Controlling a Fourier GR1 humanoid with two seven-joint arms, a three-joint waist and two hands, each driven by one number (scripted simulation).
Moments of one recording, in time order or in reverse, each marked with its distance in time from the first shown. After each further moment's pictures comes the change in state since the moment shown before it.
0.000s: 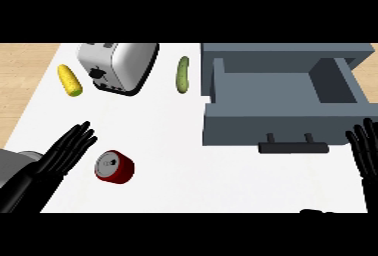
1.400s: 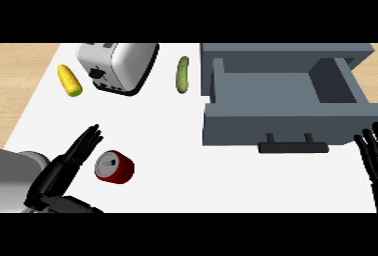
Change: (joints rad) left arm -0.106 -0.010 0.080 0.564 -0.299 -0.028 -0.473; right arm 0.010 0.015 -0.088 0.018 -0.026 0.092 -0.022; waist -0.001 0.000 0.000
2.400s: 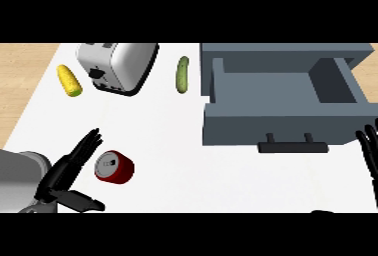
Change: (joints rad) left arm -0.124 0.048 0.044 0.395 -0.095 0.012 -0.220; right arm -0.032 0.020 -0.014 -0.013 0.010 0.007 0.014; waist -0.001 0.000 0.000
